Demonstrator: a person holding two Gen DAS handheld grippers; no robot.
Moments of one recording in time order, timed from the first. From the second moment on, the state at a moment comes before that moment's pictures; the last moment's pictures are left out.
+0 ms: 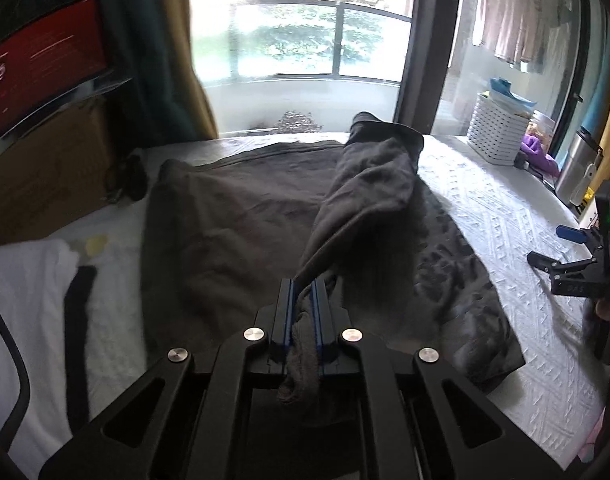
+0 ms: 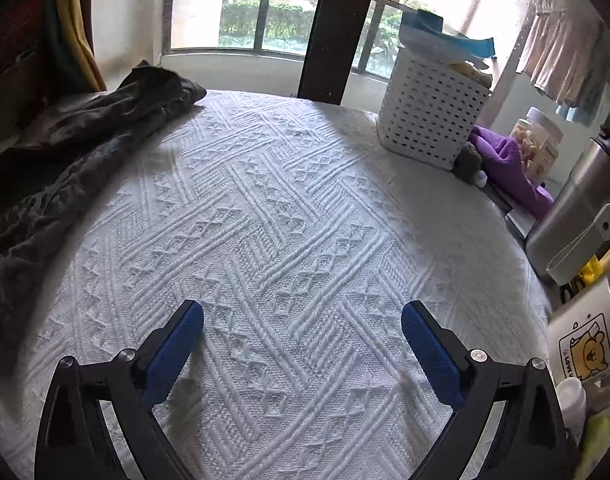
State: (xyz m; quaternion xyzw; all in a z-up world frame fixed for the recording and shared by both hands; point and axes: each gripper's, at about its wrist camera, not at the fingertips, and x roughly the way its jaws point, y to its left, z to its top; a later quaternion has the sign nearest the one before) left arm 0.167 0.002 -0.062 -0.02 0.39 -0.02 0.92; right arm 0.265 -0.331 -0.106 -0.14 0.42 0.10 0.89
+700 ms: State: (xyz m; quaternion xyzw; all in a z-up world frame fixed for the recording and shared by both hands) left arm 0.104 0.060 -0.081 -0.04 0.40 0.05 0.91; right arm 0.244 -0.243 -0.090 -0.13 0.41 0.20 0.88
